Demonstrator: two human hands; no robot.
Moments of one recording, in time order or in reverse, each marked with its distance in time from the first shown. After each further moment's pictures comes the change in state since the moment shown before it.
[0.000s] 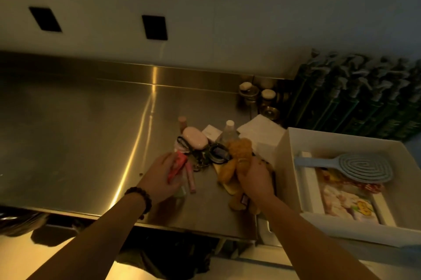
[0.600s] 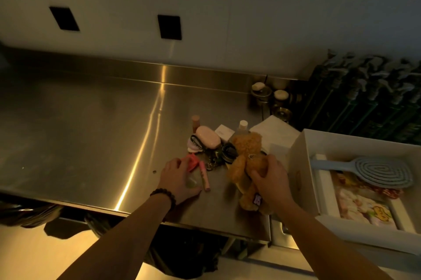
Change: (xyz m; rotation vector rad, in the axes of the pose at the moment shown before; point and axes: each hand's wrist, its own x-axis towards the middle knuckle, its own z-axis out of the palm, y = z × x) left_hand 0.005 -0.021 0.032 0.227 -0.008 -0.167; right_hand -0.016 0.004 0.001 0.148 0.091 -0.076
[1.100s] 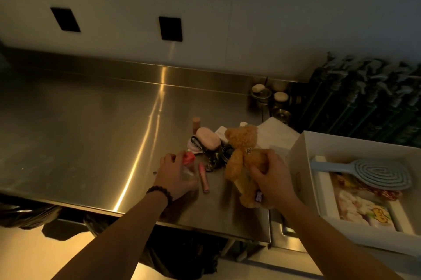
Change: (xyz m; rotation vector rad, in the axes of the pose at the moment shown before) left_hand 0.000 0.002 -0.018 -0.127 0.098 -0.068; right_hand 0.003 -0.009 -0.010 0.093 0.024 -0.149
